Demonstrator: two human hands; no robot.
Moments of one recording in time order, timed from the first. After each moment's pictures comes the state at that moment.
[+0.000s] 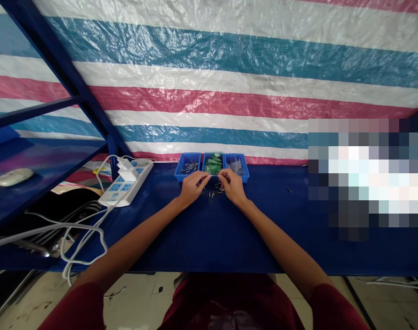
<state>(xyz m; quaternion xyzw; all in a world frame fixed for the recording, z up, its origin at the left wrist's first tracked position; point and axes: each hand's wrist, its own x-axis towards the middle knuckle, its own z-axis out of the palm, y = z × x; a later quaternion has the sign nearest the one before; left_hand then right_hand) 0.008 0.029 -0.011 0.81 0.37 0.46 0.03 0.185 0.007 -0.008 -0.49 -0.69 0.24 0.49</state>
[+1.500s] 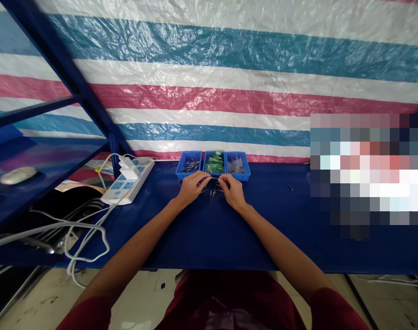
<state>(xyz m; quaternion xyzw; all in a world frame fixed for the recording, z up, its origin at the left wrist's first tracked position) 0.001 0.025 -0.010 0.83 0.32 0.45 0.05 0.181 -0.004 -0.030 -0.45 -0.69 0.23 0.52</state>
